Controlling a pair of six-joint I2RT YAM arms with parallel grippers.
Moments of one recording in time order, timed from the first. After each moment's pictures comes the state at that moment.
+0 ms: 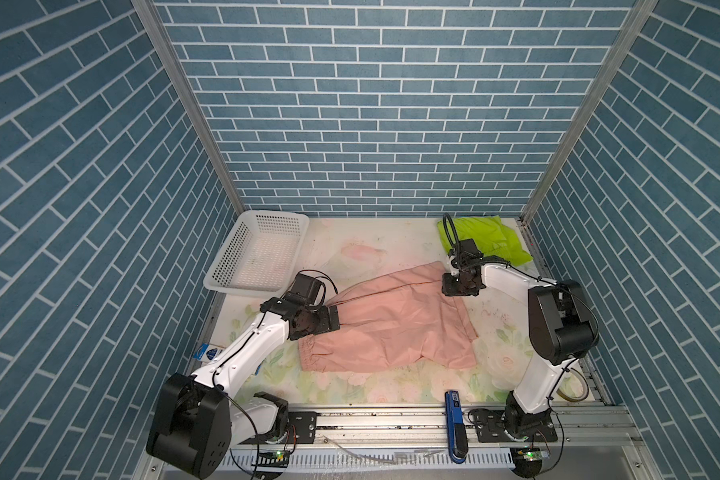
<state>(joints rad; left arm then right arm) -0.34 1.21 0.76 -0.72 0.09 -0.53 0.33 1.82 1.18 -0.56 -0.09 0.21</state>
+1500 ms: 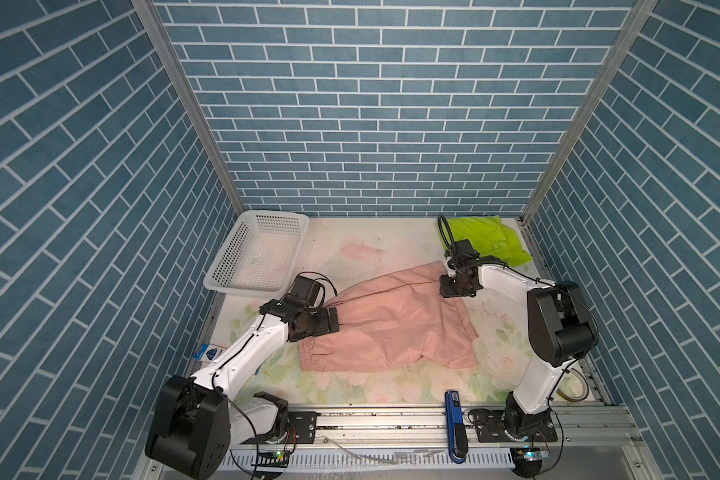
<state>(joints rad) -0.34 1.19 0.73 -0.71 0.09 -0.53 0.36 1.82 1.19 -0.58 -0.05 0.18</state>
